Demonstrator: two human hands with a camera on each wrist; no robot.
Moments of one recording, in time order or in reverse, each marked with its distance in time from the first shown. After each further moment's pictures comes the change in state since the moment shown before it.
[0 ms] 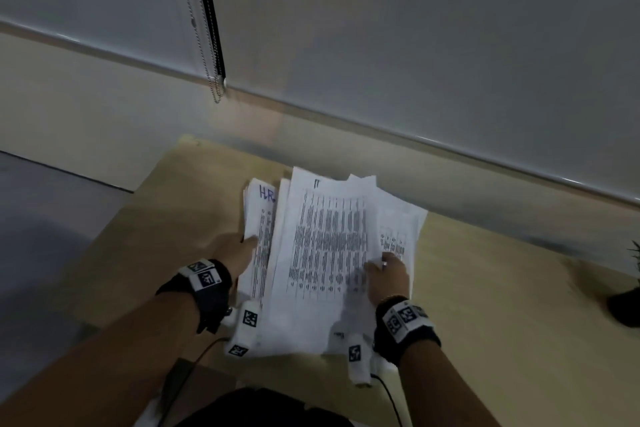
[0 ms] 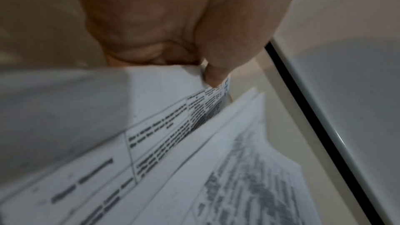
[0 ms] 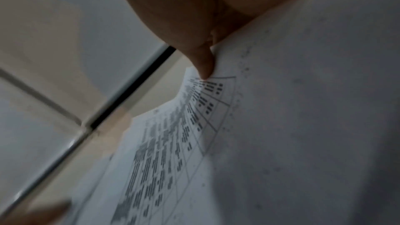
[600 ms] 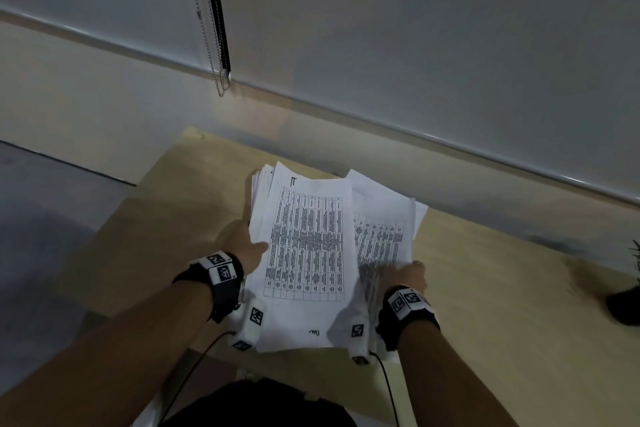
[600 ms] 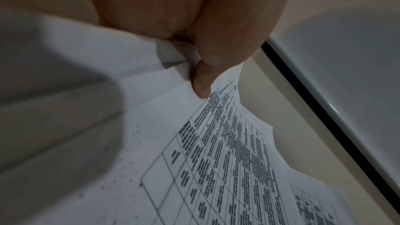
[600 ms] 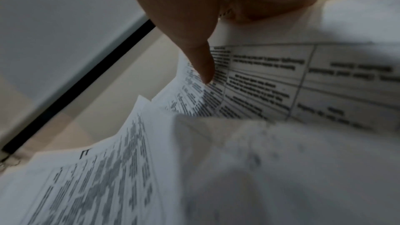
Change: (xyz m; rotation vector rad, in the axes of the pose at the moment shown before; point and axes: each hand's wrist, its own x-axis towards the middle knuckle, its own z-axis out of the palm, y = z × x) left_hand -0.008 0.005 0.010 0.299 0.103 0.154; right_hand 0.023 0.019 -0.002 0.009 0.159 0.356
